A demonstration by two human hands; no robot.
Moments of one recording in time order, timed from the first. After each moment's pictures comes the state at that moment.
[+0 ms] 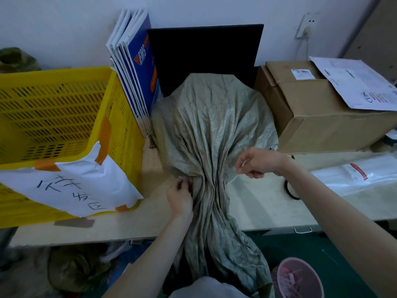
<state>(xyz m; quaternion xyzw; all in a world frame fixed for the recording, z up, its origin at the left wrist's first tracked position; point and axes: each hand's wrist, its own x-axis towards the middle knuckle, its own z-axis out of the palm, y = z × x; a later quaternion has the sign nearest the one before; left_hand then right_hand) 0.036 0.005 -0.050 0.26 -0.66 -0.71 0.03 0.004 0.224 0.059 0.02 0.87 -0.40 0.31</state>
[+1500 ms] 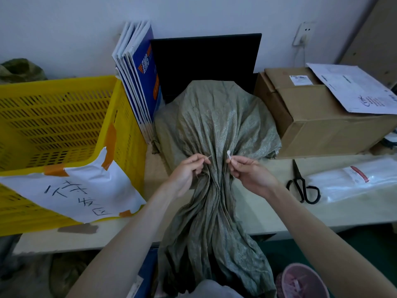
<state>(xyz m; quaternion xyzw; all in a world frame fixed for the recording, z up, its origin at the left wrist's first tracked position) -0.011 -0.012 0.021 -0.08 -0.67 -0.70 -0.22 0.024 0.188 0.014 0.04 0.56 -0.82 0.11</state>
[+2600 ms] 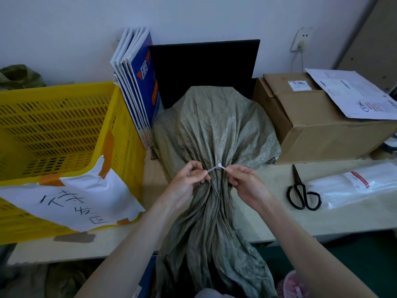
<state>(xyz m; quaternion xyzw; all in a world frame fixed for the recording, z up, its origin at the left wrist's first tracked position) -0.007 -0.017 0.014 -0.05 -0.57 -0.78 -0.26 0.029 0.168 0.011 0.11 0.52 -0.85 0.05</state>
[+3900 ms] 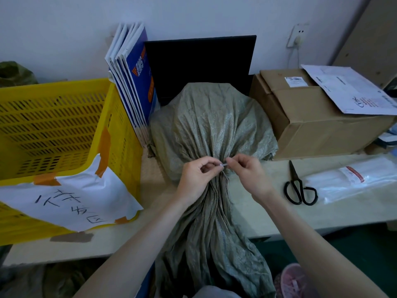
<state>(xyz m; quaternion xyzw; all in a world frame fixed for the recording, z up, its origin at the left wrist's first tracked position) 0.005 0.013 0.025 -0.19 -0.77 -0.61 -0.02 0.034 0.168 0.039 0.09 0.77 -0.63 -0.07</state>
